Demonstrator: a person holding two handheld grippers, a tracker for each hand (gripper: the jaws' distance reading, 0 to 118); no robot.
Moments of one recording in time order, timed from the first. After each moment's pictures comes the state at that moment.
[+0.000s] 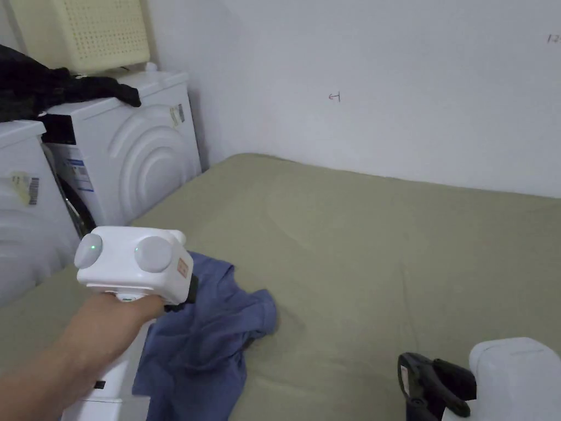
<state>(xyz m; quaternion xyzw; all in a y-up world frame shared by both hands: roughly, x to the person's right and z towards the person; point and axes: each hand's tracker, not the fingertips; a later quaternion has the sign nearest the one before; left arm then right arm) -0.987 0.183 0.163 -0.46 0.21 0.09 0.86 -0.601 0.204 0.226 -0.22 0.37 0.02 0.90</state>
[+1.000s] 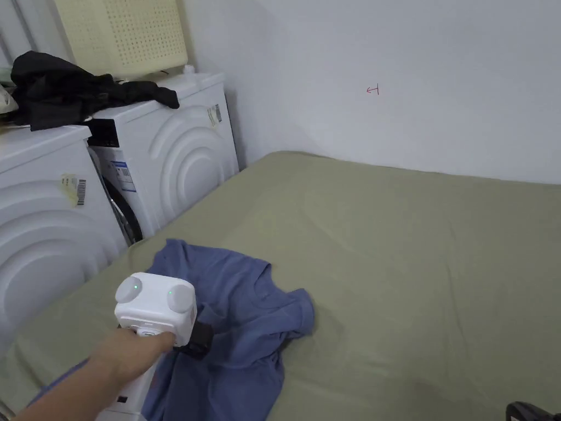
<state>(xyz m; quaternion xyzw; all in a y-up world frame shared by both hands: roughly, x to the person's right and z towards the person) -1.126 0.030 0.143 -0.58 0.32 0.06 0.74 -0.578 0.178 0.211 -0.24 0.35 0.04 0.90</state>
